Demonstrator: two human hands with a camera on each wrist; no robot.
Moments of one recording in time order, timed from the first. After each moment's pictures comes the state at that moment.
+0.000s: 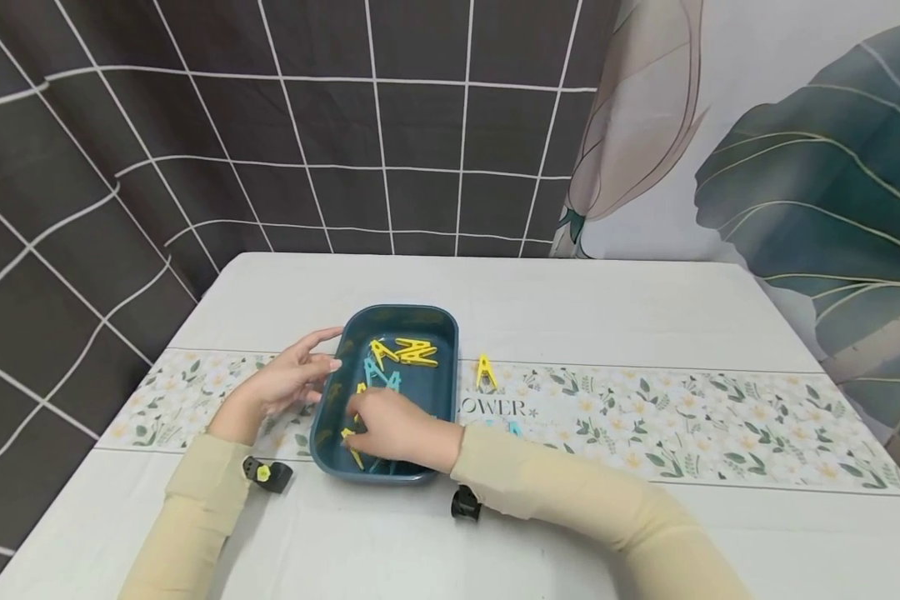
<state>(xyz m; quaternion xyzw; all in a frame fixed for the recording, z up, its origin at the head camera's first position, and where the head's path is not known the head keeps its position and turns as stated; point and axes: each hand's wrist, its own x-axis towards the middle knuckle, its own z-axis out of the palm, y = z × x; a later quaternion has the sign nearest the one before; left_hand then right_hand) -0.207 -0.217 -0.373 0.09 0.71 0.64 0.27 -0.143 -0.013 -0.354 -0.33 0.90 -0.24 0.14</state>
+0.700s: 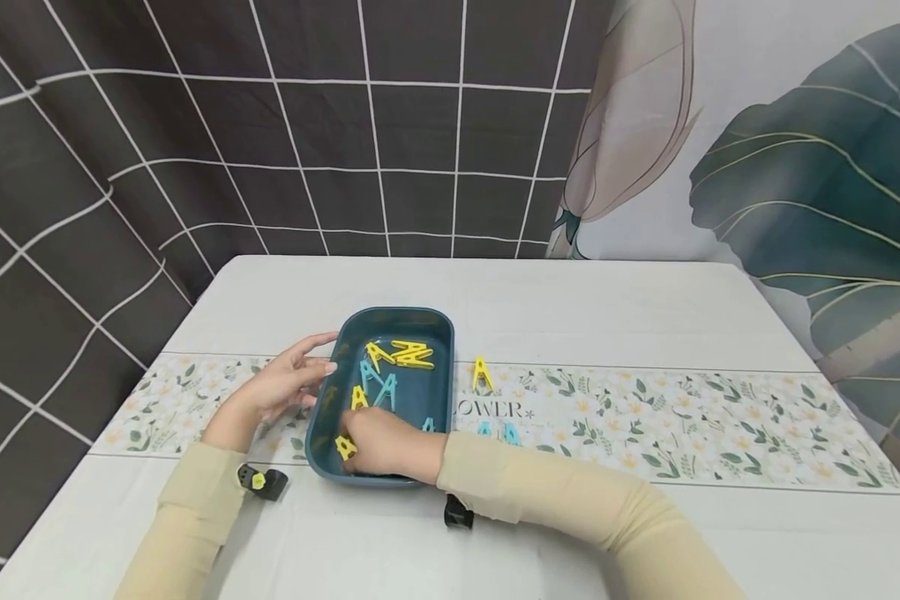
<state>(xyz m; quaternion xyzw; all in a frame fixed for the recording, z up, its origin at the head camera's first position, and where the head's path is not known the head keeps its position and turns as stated) -0.205 -0.216 -0.375 0.08 0.74 0.62 0.25 -0.141 -0.025 -0.368 -0.33 0.90 -0.22 0.19</state>
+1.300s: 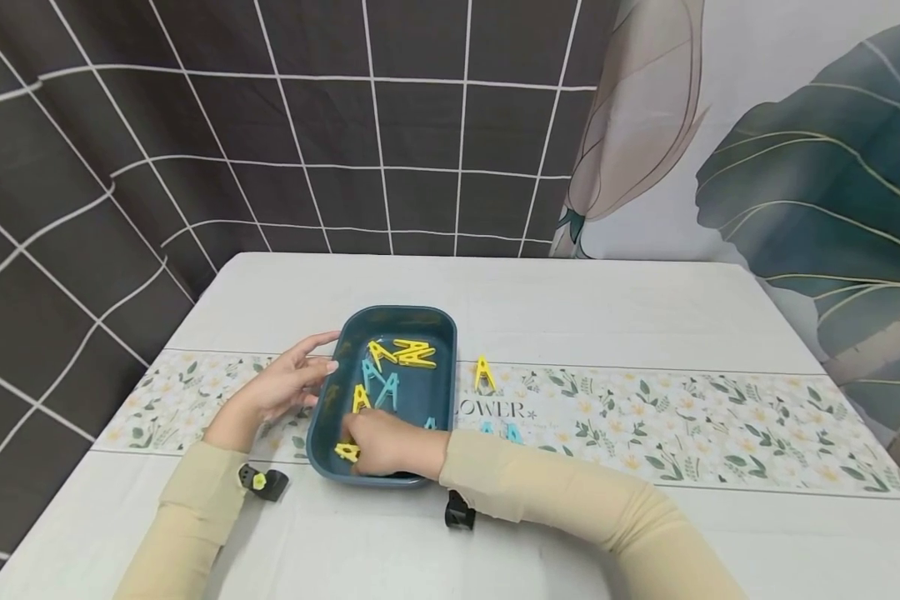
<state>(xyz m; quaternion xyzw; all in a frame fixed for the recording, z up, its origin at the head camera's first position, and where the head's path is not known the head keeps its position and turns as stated) -0.203 -0.217 -0.377 0.08 0.73 0.63 0.26 -0.145 -0.025 -0.370 -0.33 0.89 -0.20 0.23</state>
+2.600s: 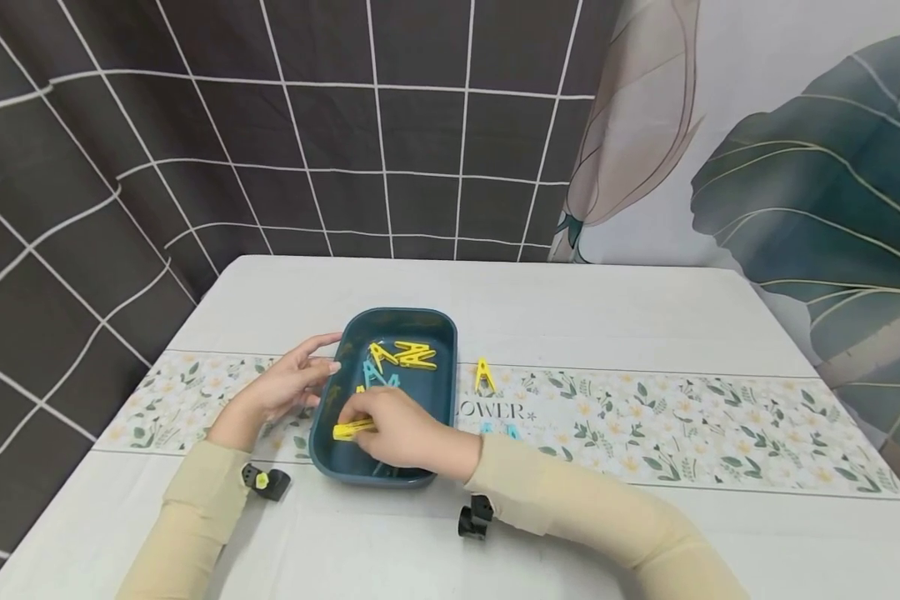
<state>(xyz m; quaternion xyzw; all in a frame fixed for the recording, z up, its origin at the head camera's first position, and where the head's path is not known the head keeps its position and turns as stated) -0.202 -0.216 -0.375 0.09 0.74 0.62 0.25 -0.129 0.002 -0.340 -0.33 0.87 -0.34 0.10</state>
